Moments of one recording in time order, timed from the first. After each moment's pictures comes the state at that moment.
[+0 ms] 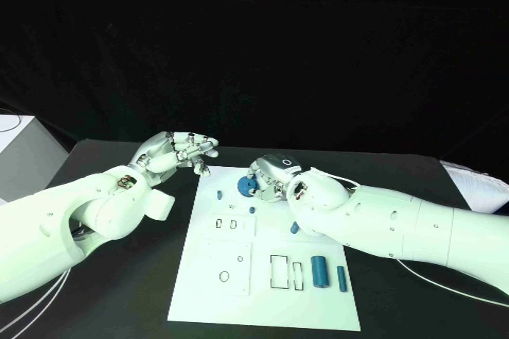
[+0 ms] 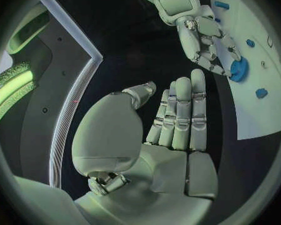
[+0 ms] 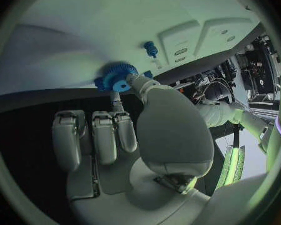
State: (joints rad) left arm 1.06 -0.95 0.24 1.59 -0.33 -0.17 0.27; left_hand 1.27 -0.17 0.58 0.10 0.07 0.88 0.20 0.25 0.30 1.19 0.12 0.13 0.13 1.20 0.04 0.84 0.76 0.18 1.07 0.13 0.75 0.40; right arm 1.22 -0.48 -0.11 1.29 -1.63 -0.46 -0.25; right_hand 1.32 -0.21 0.49 0.17 0.19 0.95 0.14 0.24 0.23 1.47 0.06 1.52 1.31 1.47 -0.01 1.55 1.31 0.02 1.47 0.09 1.52 1.31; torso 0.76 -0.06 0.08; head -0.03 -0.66
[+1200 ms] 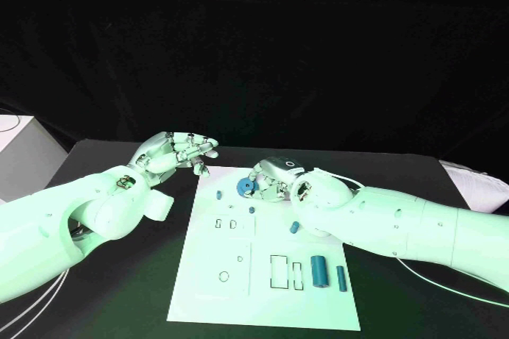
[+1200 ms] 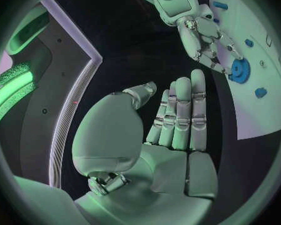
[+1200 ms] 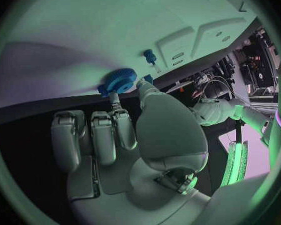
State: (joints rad) left arm 1.06 -0.95 0.24 1.59 -0.34 -0.17 0.27; left_hand 1.27 -0.16 0.58 0.10 0.07 0.88 0.20 0.25 0.31 1.18 0.12 0.14 0.13 1.20 0.04 0.84 0.76 0.18 1.06 0.13 0.76 0.40; right arm 1.21 -0.50 -0.11 1.29 -1.56 -0.43 -0.21; right_hand 1.23 -0.10 0.14 0.29 0.25 0.90 0.16 0.17 0.32 1.46 0.08 1.46 1.31 1.47 0.01 1.56 1.31 0.02 1.47 0.11 1.52 1.31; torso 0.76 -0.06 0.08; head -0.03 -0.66
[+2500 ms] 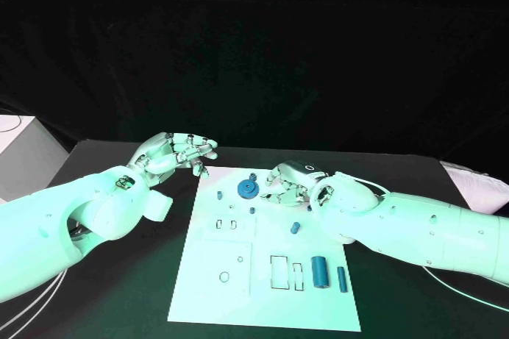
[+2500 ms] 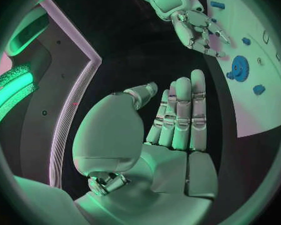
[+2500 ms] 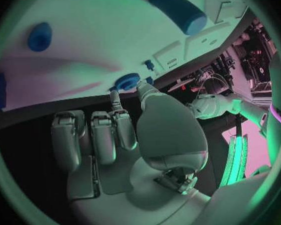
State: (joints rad) left arm 1.06 -0.96 0.24 1.59 -0.35 -0.16 0.27; left_hand 1.28 -0.15 0.58 0.10 0.07 0.88 0.20 0.25 0.31 1.18 0.12 0.14 0.13 1.19 0.04 0.84 0.76 0.18 1.05 0.13 0.77 0.41; right arm 1.21 -0.65 -0.11 1.42 -1.53 -0.43 -0.21; right_hand 1.22 -0.10 0.16 0.29 0.28 0.91 0.16 0.17 0.32 1.46 0.08 1.46 1.31 1.46 0.01 1.56 1.31 0.02 1.47 0.11 1.52 1.31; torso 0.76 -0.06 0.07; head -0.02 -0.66
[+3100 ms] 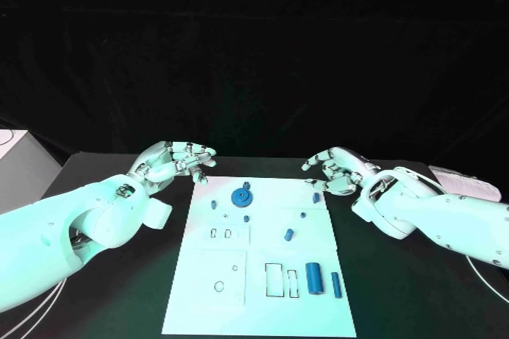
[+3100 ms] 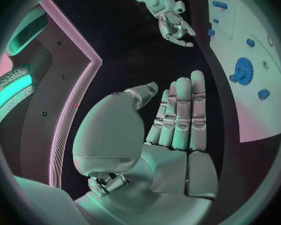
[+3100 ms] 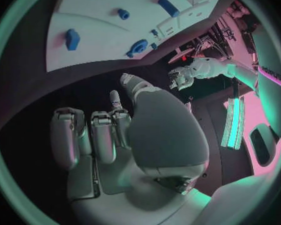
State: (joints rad) left arm 1.05 -0.94 0.24 1.56 -0.35 -0.16 0.27; left_hand 1.29 -0.15 0.58 0.10 0.07 0.87 0.20 0.25 0.32 1.17 0.12 0.14 0.14 1.17 0.04 0.84 0.75 0.18 1.03 0.14 0.77 0.41; right arm 1.25 -0.90 -0.10 1.44 -1.14 -0.51 0.13; right_hand 1.41 -0.19 0.33 0.16 0.29 0.92 0.17 0.16 0.30 1.44 0.08 1.44 1.31 1.46 0.01 1.54 1.31 0.02 1.47 0.11 1.45 1.31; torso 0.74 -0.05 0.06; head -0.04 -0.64
